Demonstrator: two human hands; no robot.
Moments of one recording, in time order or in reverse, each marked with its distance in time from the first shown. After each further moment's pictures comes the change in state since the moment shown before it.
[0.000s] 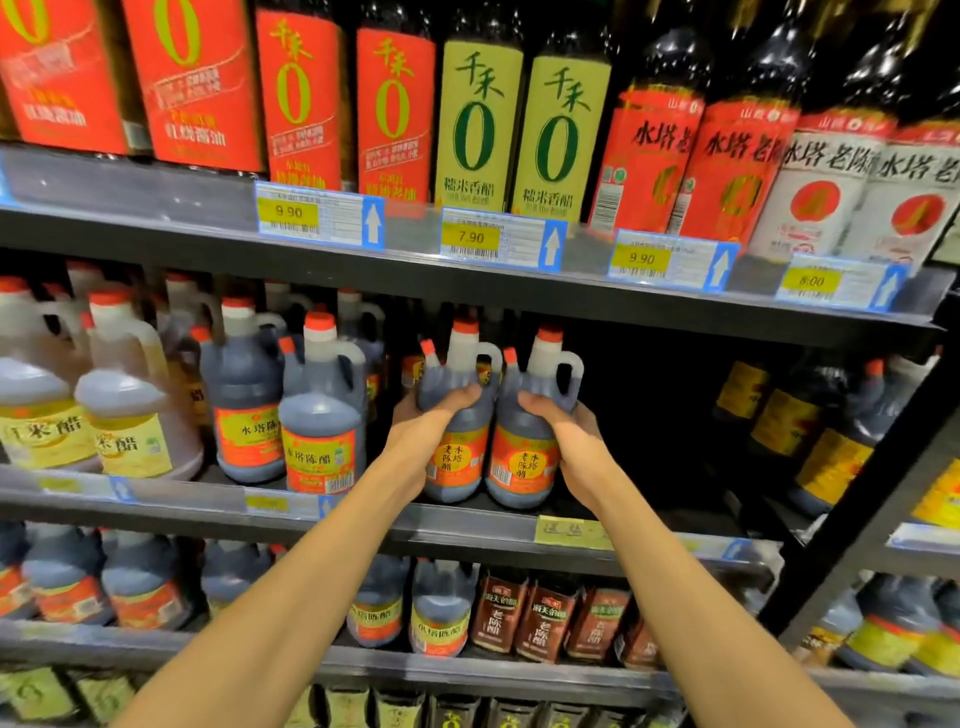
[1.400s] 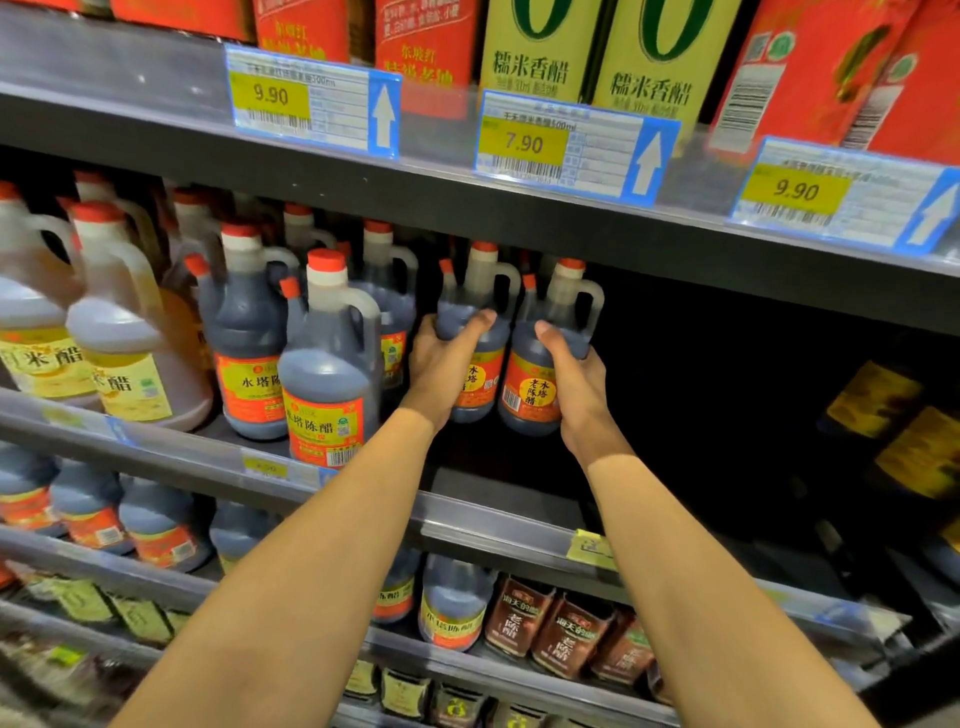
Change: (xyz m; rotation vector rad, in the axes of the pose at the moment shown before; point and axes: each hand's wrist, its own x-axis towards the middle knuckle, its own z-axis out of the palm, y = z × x) left_hand 0.095 -0.018 -0.005 0.078 0.207 0.154; right_hand 0.098 0.037 0.044 0.079 0.087 0.031
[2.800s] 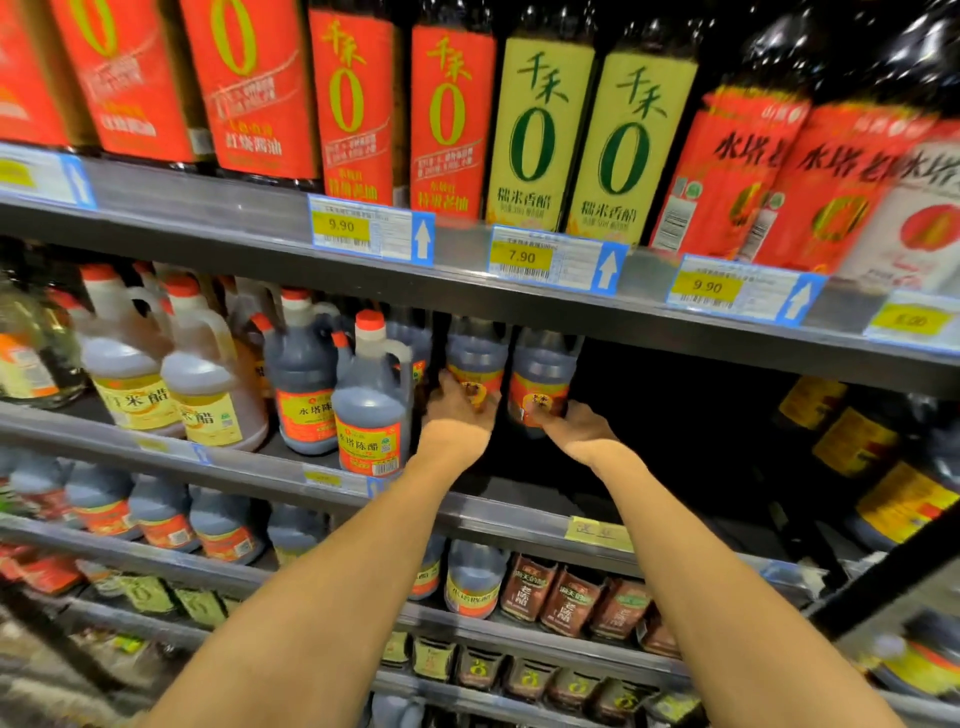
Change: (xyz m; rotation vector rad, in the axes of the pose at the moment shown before) left_hand -0.075 0.039 -0.013 0.965 -0.059 -0.046; right_hand -0.044 -0.031 -0.022 -1.052 -0.145 0.287
